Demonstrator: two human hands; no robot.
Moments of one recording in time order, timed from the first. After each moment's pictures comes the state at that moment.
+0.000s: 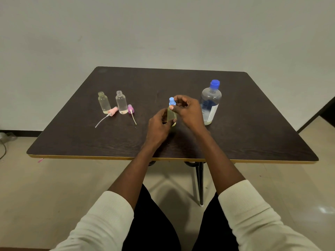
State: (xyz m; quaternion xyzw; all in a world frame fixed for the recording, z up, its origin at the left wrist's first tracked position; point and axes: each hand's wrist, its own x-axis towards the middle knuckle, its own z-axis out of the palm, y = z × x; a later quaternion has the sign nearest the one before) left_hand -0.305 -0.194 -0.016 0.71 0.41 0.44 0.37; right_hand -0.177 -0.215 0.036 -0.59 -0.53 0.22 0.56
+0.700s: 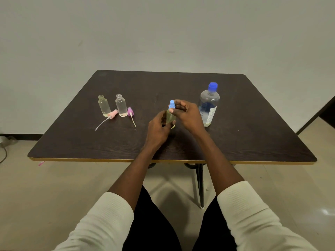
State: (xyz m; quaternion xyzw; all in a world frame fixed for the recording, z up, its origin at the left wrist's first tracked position) left_hand -0.304 -0.194 -0.016 0.71 0.41 0.43 0.37; right_hand -0.172 -0.216 0.032 -0.58 -0.53 0.27 0.55
